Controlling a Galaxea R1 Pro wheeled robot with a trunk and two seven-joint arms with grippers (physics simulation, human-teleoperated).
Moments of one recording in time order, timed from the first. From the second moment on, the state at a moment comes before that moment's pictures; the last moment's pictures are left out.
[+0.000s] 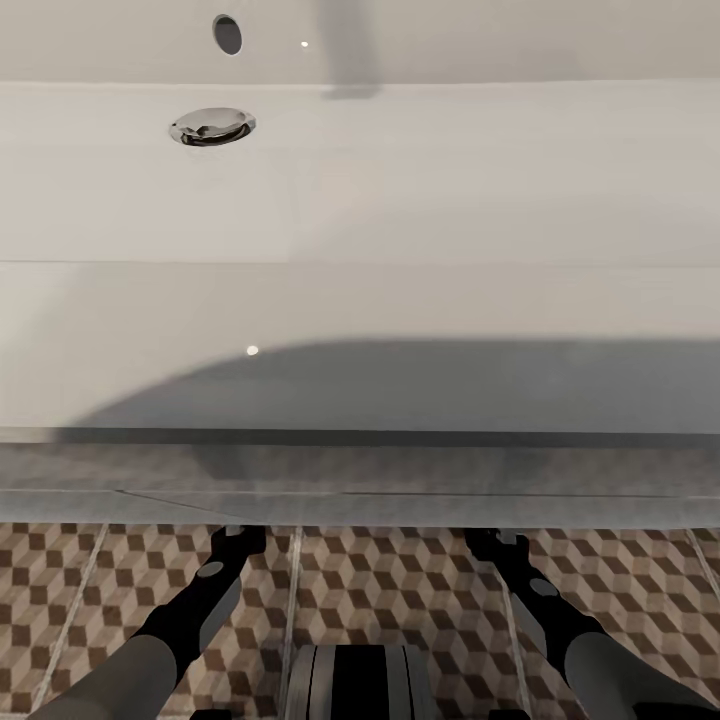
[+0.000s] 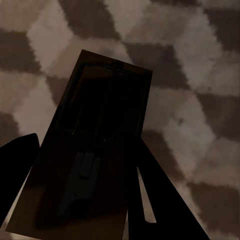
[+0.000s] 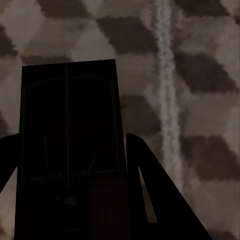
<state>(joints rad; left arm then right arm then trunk) -0.64 0.04 -0.24 -0.48 0.29 -0.09 0.17 -0.69 -0.08 -0.02 -0.26 -0.05 -0.33 0.07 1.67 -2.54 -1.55</state>
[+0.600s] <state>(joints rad) -0.64 0.03 -0.24 -0.48 0.29 -0.08 0.17 -0.69 -0.08 -0.02 -0.26 -0.05 -0.33 0.07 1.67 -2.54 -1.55</state>
